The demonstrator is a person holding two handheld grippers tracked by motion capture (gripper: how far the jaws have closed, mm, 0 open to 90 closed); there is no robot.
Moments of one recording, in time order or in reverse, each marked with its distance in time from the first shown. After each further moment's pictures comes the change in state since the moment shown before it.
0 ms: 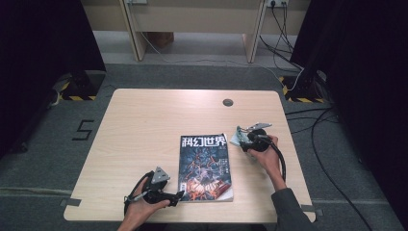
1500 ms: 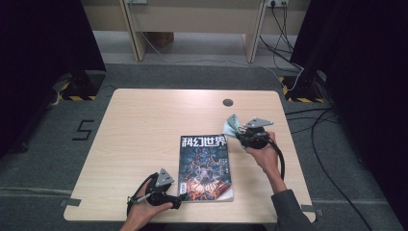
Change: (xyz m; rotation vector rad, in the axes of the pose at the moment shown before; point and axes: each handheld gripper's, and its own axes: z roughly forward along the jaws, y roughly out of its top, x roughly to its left) left arm -0.012 0.001 0.006 -0.003 -0.023 0.070; right arm 0.030 0.026 -0.042 -0.197 0.102 -0.096
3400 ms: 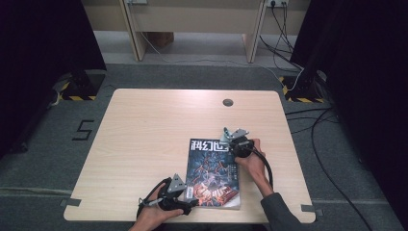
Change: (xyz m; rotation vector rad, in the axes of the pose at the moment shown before) left arm -0.025 0.003 0.016 0.011 -0.092 0.054; right arm 0.029 -0.024 0.049 0.213 -0.136 -0.182
